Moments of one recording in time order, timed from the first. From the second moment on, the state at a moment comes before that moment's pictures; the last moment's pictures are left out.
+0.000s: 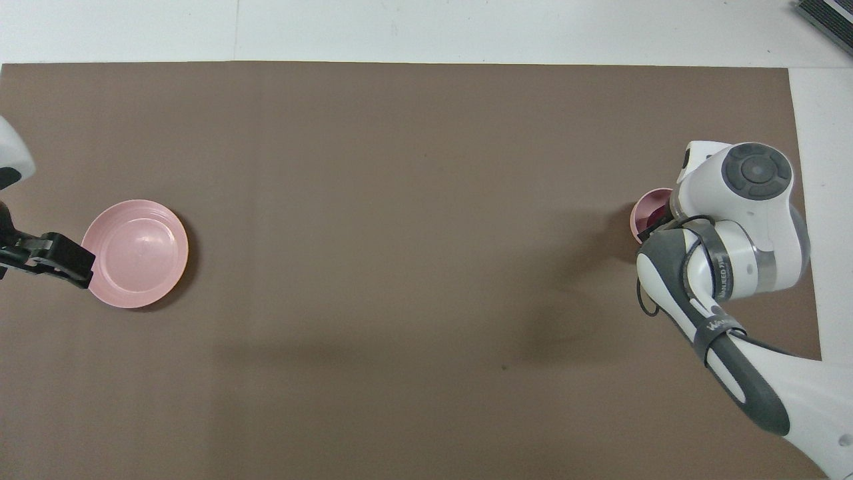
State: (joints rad) left arm -0.11 0.02 0.03 -1.49 0.09 1.25 0.11; right arm 0.08 0.30 -0.10 -1.97 -0.28 2.27 -0.40
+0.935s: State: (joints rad) left arm -0.06 0.02 0.05 -1.50 -0.06 1.52 0.11; right arm 0.08 0.27 -0.10 -1.93 -0.20 2.26 -0.38
